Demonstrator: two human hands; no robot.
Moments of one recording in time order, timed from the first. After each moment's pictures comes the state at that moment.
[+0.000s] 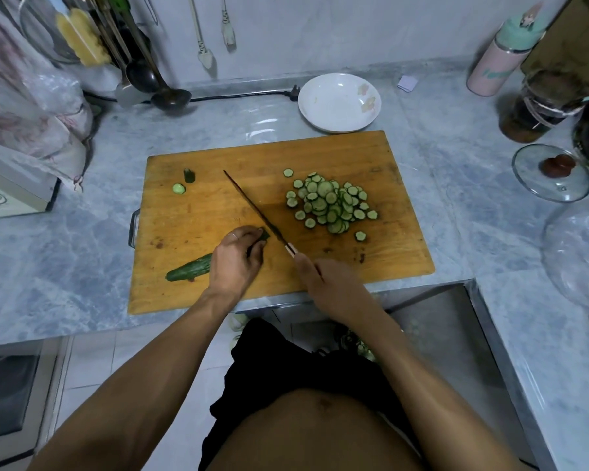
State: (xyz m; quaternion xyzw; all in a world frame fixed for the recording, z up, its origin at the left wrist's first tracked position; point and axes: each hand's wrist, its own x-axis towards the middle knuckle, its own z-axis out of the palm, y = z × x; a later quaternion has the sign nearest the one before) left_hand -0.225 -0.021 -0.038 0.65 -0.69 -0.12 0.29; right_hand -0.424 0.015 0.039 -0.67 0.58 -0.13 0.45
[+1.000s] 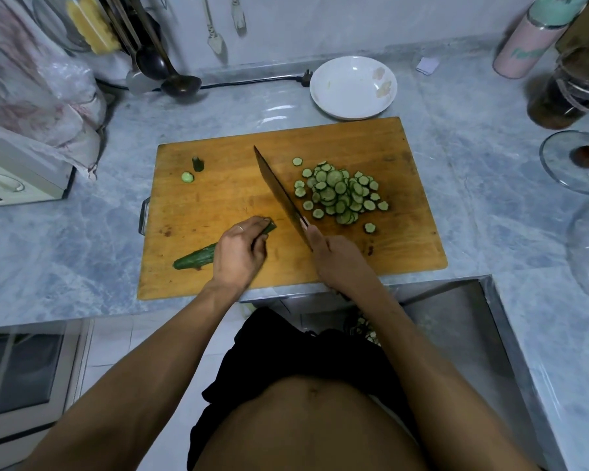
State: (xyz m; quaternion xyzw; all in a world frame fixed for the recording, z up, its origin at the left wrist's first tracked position) left_hand -0.225 -0.015 -0.035 0.65 -0.70 -0.11 0.28; right_hand -0.423 -0.014 0.026 -0.62 0.61 -0.12 0.48
